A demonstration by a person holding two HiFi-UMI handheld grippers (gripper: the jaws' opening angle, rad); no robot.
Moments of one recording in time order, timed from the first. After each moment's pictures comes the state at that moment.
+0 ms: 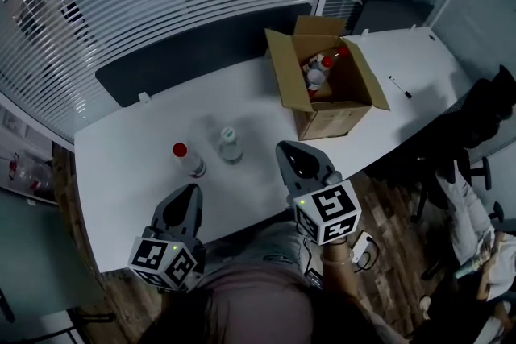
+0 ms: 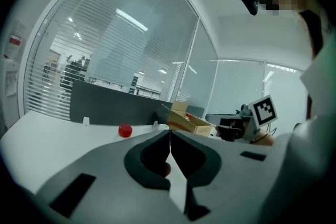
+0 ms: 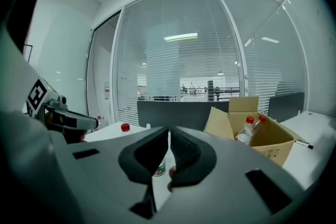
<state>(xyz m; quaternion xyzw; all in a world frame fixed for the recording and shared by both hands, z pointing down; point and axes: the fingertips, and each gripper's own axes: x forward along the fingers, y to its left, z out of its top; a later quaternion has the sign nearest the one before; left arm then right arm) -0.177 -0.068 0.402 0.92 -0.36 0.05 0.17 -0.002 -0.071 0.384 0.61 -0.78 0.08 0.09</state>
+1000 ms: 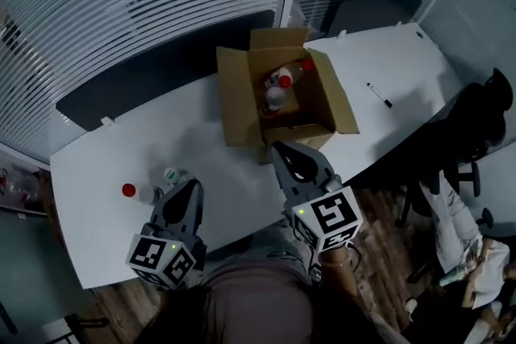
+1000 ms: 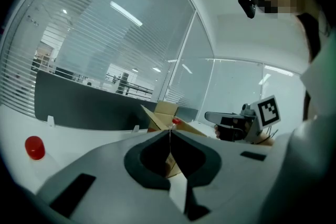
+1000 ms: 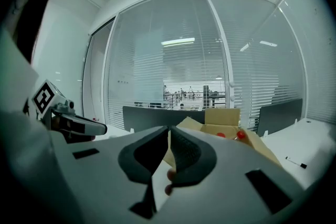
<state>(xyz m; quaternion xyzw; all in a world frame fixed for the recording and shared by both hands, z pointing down) -0.006 -0.111 0.375 0.92 -0.33 0.05 0.19 0.144 -0.103 0.349 0.62 -0.78 0.06 0.08</state>
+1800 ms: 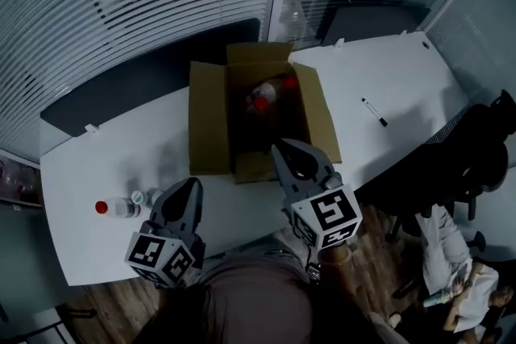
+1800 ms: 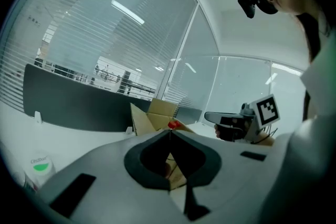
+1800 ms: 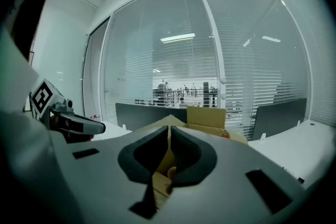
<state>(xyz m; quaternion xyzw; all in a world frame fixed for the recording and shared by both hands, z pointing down) 0.096 -0.145 0.376 0.91 -0.35 0.05 0.20 0.249 -0.146 0.352 0.60 -0.79 0.07 0.10</state>
